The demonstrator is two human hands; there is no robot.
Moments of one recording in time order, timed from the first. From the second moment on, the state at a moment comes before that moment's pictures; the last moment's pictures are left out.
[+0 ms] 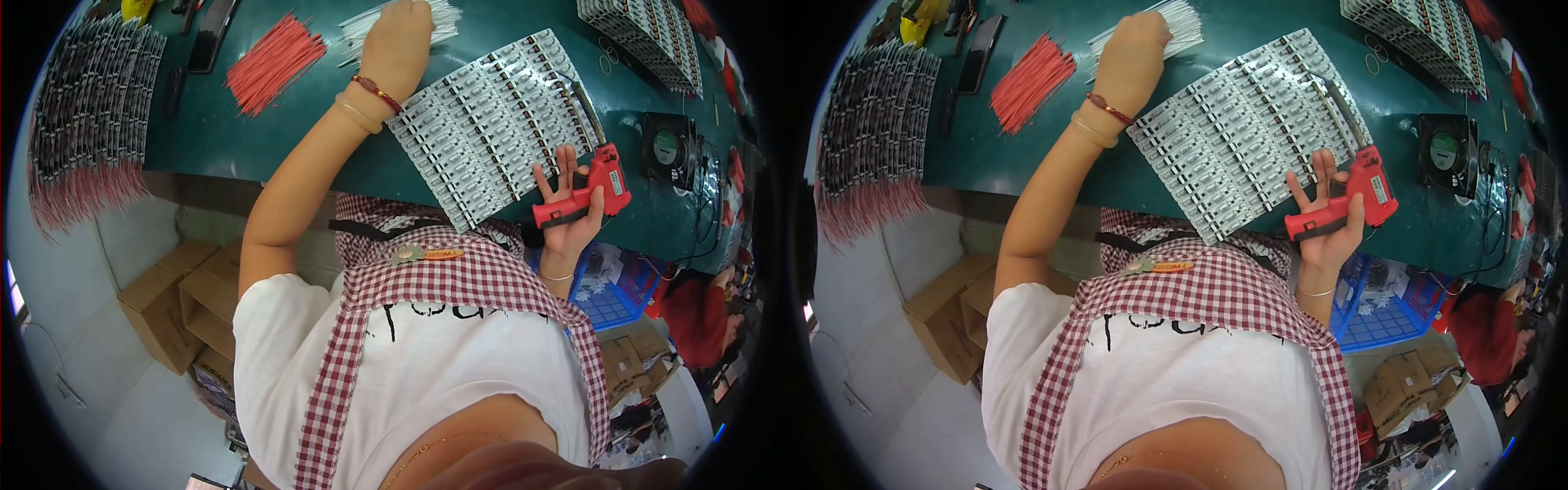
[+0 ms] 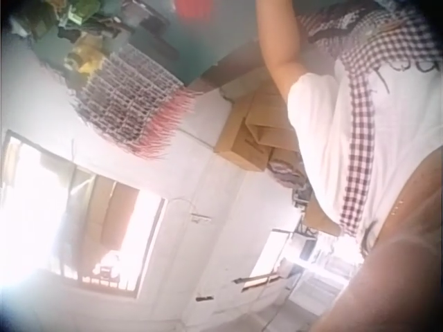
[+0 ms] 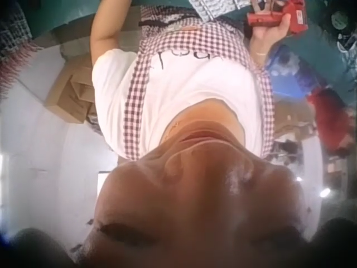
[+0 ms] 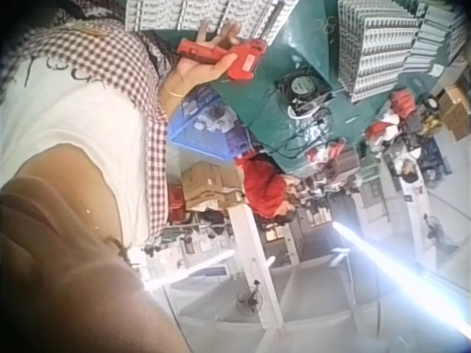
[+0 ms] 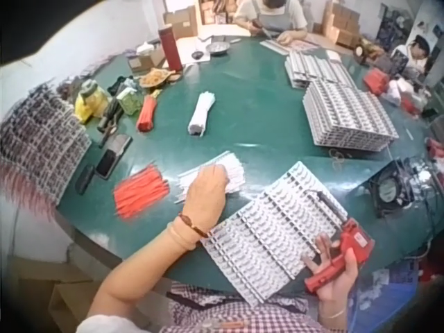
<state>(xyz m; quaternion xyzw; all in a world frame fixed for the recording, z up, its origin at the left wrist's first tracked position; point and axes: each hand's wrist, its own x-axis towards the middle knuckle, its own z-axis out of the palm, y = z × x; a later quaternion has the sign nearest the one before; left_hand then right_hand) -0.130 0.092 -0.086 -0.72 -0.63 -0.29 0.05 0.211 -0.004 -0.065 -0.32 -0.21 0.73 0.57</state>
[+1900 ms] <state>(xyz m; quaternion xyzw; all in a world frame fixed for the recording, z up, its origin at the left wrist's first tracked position) -0.125 -0.091 -0.039 -0.54 -0.62 -0.48 -0.31 0.199 0.000 -0.080 -0.32 -0.22 0.65 0.65</state>
